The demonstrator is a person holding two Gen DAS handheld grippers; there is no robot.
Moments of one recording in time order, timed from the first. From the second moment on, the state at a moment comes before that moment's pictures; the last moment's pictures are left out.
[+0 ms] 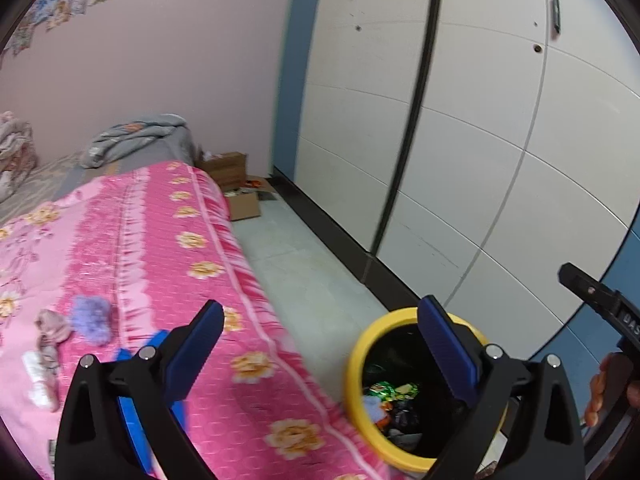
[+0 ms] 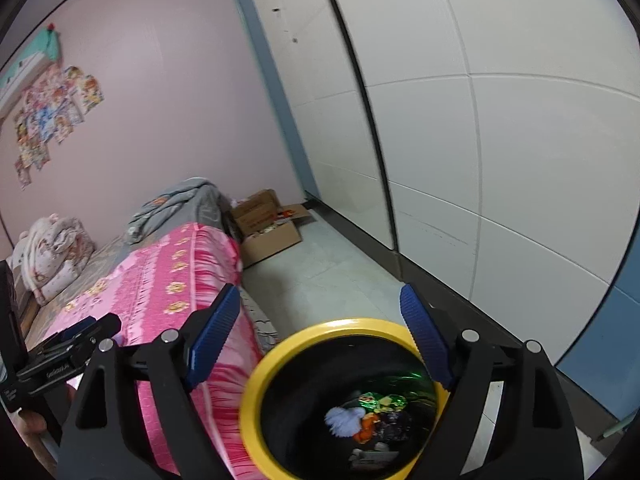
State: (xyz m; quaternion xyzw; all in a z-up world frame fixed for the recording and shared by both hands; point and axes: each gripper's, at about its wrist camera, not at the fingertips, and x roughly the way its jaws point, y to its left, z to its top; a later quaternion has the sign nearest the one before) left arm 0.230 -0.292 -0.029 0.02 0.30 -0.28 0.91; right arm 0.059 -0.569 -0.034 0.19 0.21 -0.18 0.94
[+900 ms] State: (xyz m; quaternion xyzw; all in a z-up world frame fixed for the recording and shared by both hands) left arm 0.260 -0.090 -0.022 -0.02 0.30 -0.11 0.95; right arm 0.144 -0.398 -0.013 0.13 0.25 -0.02 0.96
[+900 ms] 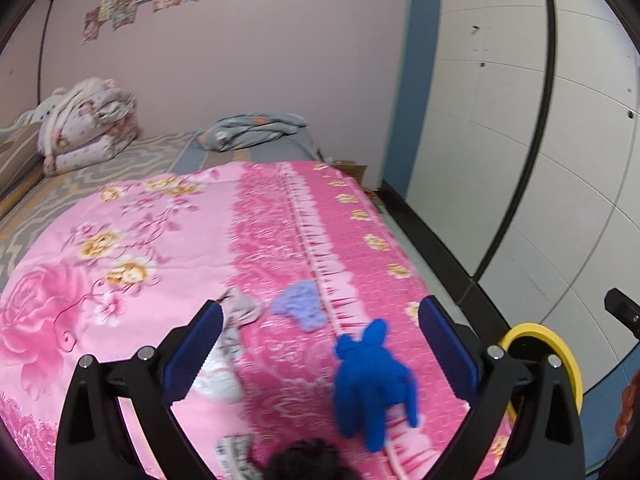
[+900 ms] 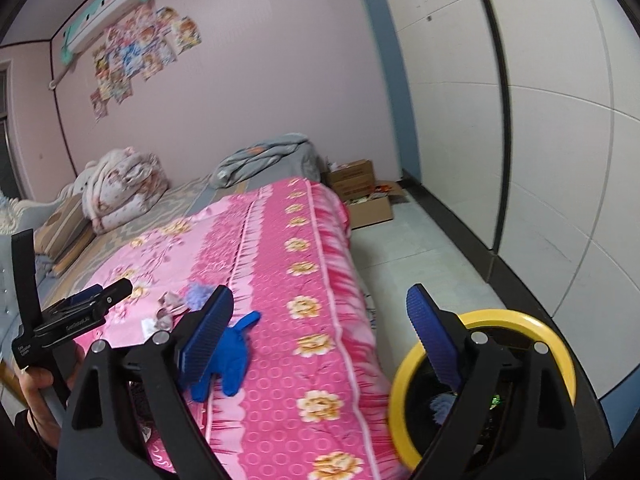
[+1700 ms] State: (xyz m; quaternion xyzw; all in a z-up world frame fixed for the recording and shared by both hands) left arm 0.305 0.012 -0.101 -0.04 0.37 -0.02 0.93; right arm 0.233 -0.289 -0.093 0.07 0.36 0.05 0.93
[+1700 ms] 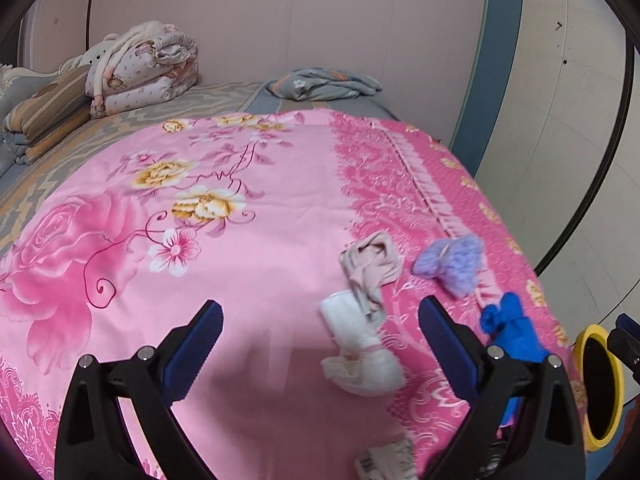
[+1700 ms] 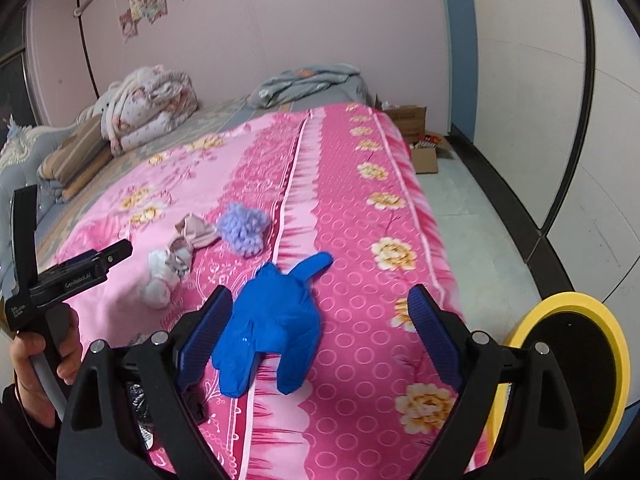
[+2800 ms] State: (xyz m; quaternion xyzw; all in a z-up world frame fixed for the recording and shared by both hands) left arm 0.332 -0.005 -0.157 -0.06 0.42 -0.10 0.90; right arm 0.296 -0.238 -0.173 0.04 0.45 0.11 0.89
